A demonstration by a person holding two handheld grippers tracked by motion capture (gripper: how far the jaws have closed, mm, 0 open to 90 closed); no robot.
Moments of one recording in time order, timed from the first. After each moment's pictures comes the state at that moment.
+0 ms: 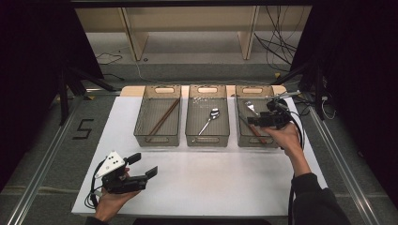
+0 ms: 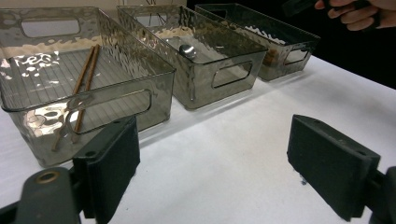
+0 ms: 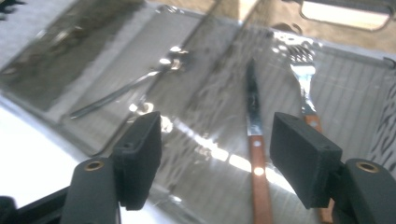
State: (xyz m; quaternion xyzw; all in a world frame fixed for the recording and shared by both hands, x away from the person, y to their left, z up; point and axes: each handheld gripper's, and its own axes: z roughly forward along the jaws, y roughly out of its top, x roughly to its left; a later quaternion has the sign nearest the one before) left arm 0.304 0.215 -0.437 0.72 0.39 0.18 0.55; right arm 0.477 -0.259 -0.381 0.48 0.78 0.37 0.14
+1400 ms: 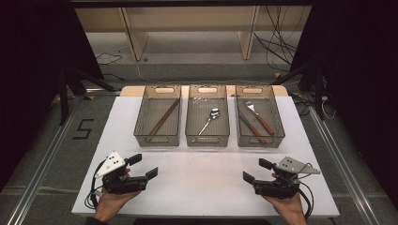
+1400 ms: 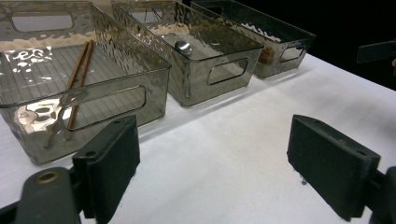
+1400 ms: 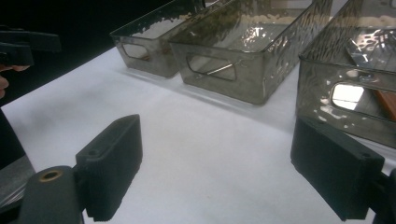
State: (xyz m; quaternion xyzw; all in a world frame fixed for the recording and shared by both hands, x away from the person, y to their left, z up) left arm 0.304 0.215 -0.438 0.72 0.39 0.17 0.54; right arm 0.297 -0.250 -0.438 0.41 0.73 0.52 0.15
